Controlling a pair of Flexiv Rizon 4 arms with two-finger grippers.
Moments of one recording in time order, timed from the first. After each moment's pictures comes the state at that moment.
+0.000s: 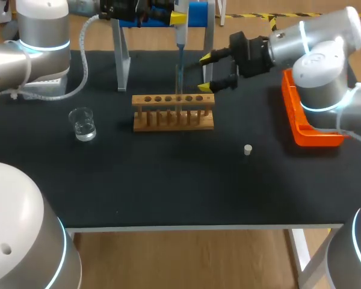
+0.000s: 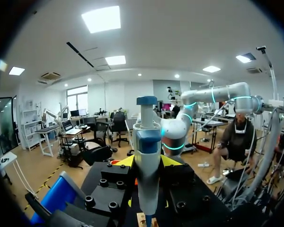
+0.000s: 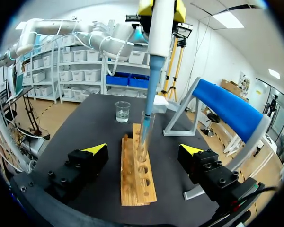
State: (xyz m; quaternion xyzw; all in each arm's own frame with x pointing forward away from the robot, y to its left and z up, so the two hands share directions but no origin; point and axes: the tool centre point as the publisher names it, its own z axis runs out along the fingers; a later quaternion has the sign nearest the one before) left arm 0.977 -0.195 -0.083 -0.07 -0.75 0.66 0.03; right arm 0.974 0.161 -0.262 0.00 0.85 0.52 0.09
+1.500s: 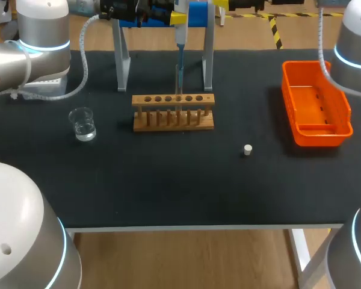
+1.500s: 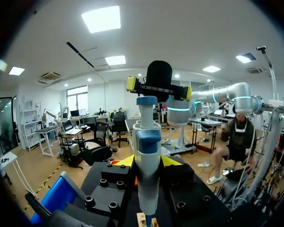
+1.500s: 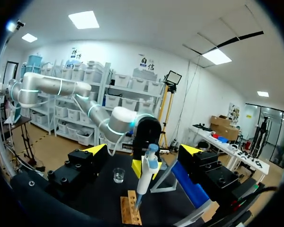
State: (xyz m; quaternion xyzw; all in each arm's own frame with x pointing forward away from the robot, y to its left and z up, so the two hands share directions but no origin) left arm 0.977 -0.195 -0.083 -0.07 -0.75 0.66 0.03; right arm 0.944 0.159 0.004 0.00 0.74 0.66 0.12
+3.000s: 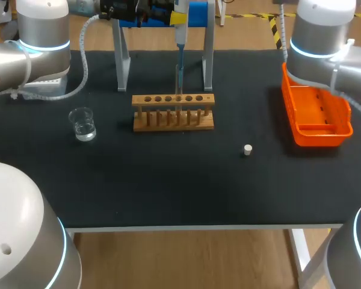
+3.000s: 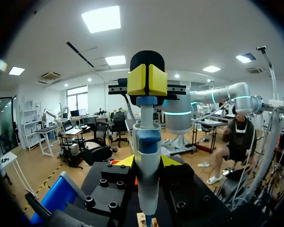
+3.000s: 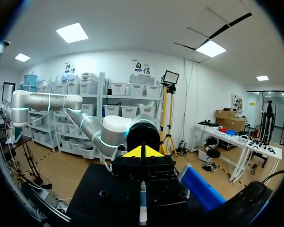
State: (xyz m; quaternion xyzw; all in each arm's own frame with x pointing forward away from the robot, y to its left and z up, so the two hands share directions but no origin) left arm 0.977 -0.195 -0.083 -0.07 -0.75 0.66 0.03; right arm 0.976 0.231 -0.003 0.04 0.73 0.68 0.07
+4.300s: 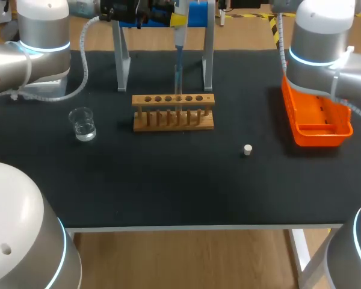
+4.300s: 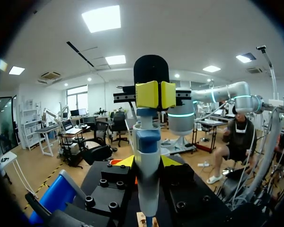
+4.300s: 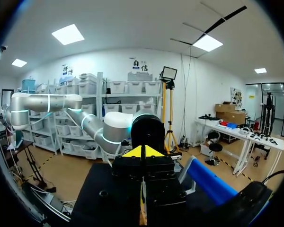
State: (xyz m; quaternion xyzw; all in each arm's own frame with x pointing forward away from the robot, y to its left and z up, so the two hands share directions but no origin) left arm 0.977 -0.195 -0.086 -0.07 -0.75 0.66 0.03; right arm 0.968 0.232 -0.023 0.06 0.73 0.68 0.05
